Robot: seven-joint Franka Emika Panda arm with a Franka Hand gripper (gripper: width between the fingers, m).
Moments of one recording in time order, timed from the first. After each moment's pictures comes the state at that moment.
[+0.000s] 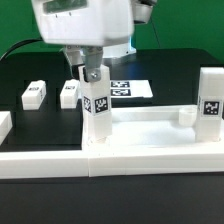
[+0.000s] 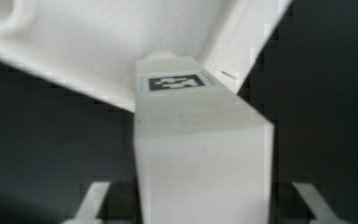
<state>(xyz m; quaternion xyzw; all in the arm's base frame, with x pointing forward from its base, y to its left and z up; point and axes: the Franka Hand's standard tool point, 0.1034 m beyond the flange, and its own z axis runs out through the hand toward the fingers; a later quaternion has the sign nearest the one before) 0.642 -0.064 0.127 -0.81 0.58 -0.03 0.07</state>
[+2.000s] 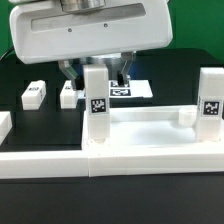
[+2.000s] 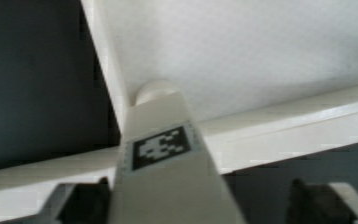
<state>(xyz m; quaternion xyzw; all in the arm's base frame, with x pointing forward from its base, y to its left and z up) 0.632 -0.043 0.112 -0.99 0.09 -0.01 0.06</state>
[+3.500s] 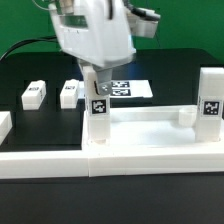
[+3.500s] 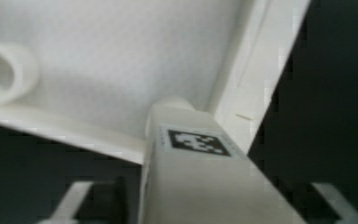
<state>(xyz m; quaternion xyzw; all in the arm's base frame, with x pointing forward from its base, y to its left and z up) 0.634 -0.046 0.110 -0.89 0.44 0.00 0.08</state>
